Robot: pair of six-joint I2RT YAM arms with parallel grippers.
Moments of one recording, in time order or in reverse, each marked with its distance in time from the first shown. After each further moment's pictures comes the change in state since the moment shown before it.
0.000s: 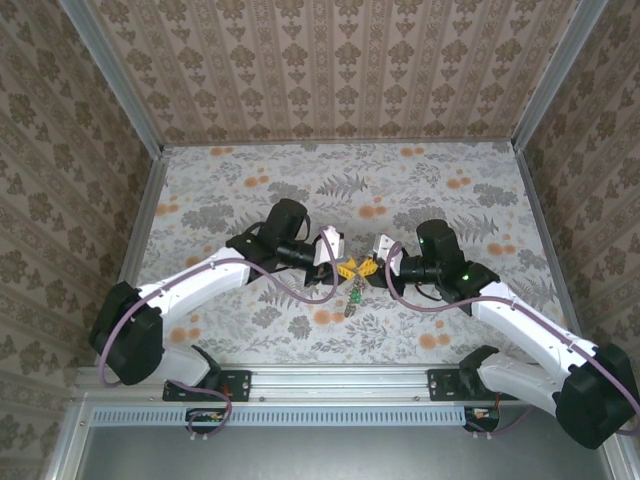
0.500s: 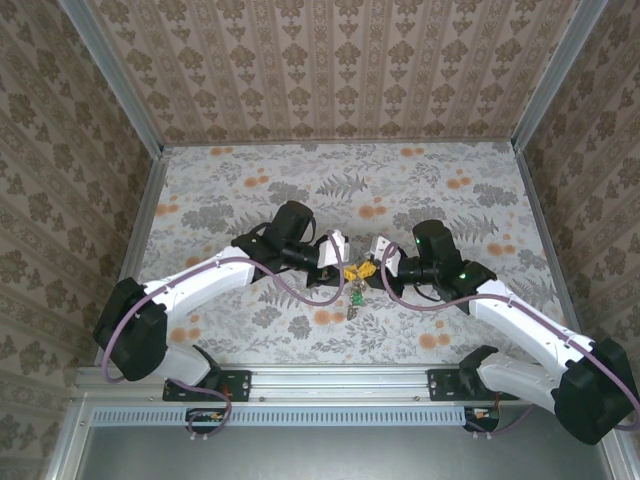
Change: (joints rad) left arm -0.022 0.024 0.014 -0.035 -0.076 0.032; right arm 0.014 0.024 0.008 -0.023 0.019 -0.017
